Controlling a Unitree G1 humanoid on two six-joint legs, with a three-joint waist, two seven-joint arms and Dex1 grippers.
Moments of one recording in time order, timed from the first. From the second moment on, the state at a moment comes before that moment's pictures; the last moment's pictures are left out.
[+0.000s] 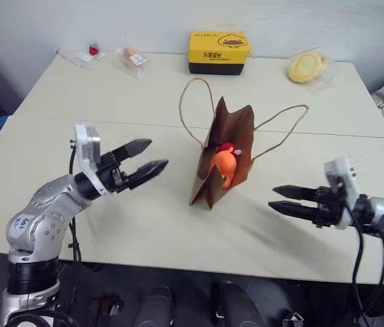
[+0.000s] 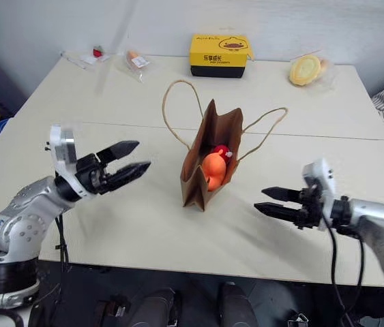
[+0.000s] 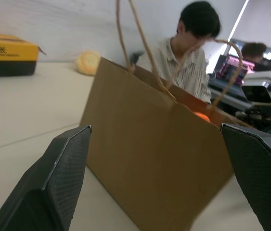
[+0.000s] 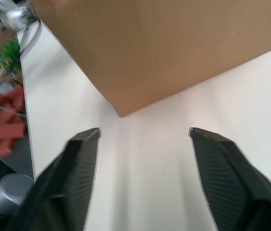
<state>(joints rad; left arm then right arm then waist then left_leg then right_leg) -0.28 0.59 0.21 -0.34 -0.81 0.62 -0.76 -0.14 -0.79 -0.18 -0.25 0.75 0.59 0.99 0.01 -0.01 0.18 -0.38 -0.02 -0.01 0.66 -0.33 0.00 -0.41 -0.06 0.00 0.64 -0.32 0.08</state>
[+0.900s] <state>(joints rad) -0.27 0.36 0.01 -0.37 -0.56 0.45 -0.60 -0.31 -0.41 0.12 -0.29 0.48 0.41 0.80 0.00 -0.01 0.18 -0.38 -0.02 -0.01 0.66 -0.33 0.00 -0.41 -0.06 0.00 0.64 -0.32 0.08</state>
